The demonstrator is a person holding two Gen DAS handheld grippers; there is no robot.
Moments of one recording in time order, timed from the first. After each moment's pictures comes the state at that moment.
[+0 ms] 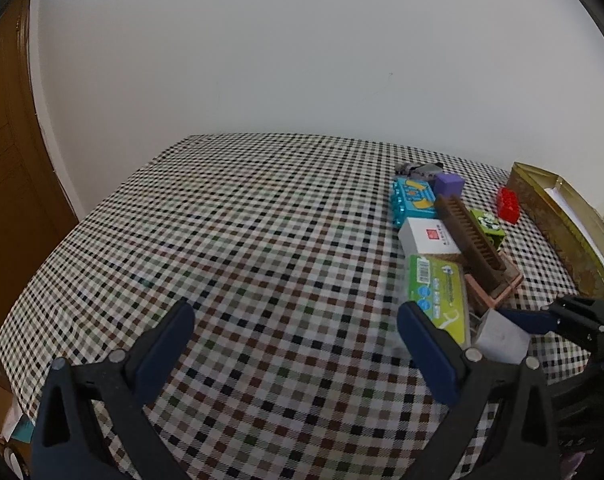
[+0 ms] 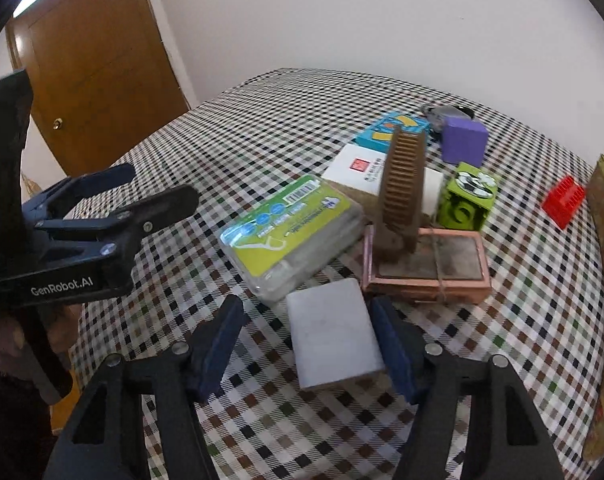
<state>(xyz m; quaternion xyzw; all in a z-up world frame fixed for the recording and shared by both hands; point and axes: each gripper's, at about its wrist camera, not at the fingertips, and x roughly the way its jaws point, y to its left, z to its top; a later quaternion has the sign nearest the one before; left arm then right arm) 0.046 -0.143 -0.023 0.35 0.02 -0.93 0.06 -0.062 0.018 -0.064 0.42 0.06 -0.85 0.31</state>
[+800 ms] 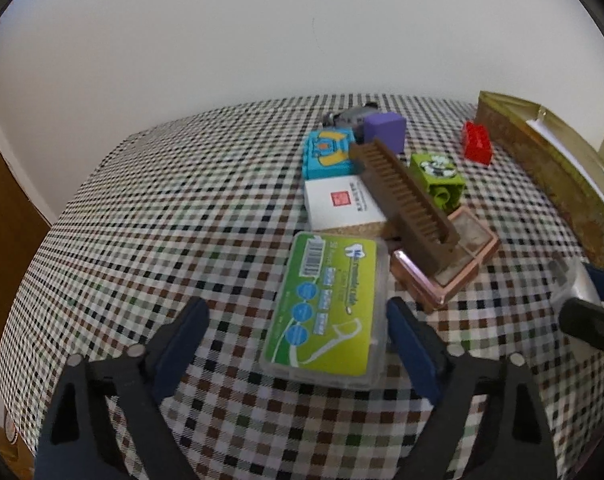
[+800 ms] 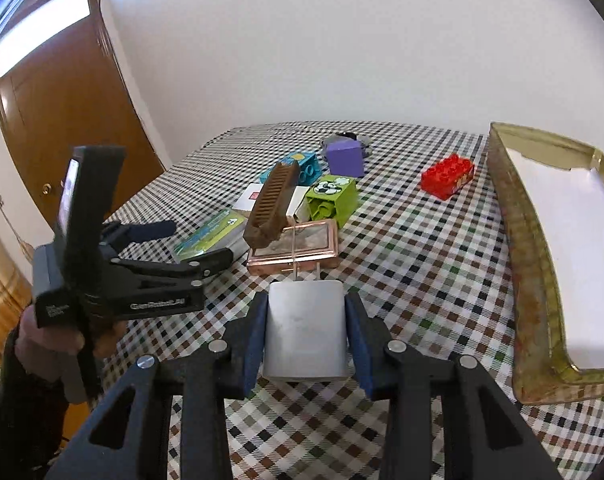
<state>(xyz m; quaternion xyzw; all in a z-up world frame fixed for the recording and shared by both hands) 0.001 -0.063 -0.054 0.42 -0.06 -0.90 0.03 -0.021 0.124 -0.039 0.36 -0.04 -0.90 0.26</state>
